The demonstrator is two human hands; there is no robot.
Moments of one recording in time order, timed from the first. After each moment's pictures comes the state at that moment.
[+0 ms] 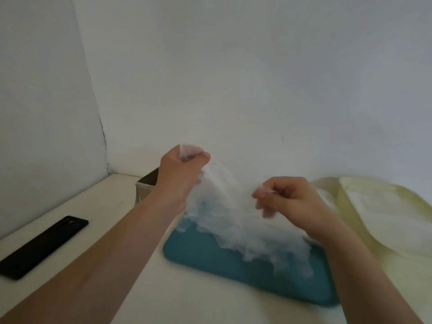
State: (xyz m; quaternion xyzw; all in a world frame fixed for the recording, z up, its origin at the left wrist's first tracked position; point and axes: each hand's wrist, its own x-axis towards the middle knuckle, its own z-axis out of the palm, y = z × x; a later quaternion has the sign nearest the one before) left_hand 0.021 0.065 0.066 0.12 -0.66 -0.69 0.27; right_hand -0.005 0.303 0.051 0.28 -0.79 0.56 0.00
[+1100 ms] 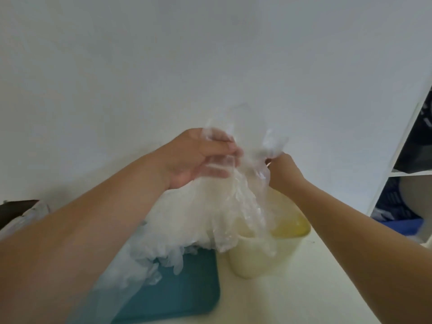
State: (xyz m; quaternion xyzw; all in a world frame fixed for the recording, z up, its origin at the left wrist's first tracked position) left_hand -0.052 0.298 0.140 -0.22 -0.69 -0.68 -0.12; right_hand -0.097 0.541 0.069 -0.03 -0.93 0.31 0.17
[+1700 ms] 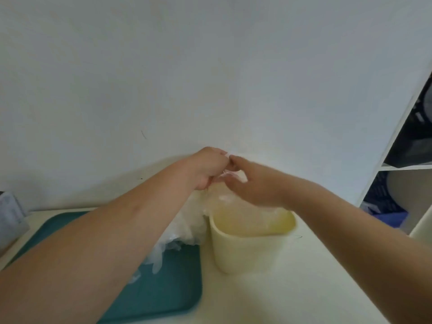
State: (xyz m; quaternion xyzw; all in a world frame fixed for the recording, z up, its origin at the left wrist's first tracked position) left_hand -0.128 0.372 0.071 -0.07 -0.76 -0.63 -0.15; right_hand -0.033 0.505 0.092 0.11 -0.97 0.21 0.01
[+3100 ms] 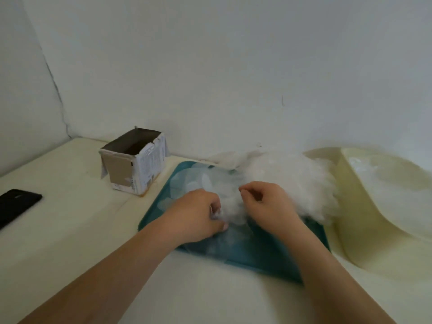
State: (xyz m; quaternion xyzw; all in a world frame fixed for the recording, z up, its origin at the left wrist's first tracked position) left_hand 0.005 0.087 -0.055 -0.03 -0.97 -0.23 -0.02; right_hand -0.043 0.281 -0.050 0.15 -0.91 0.37 0.06
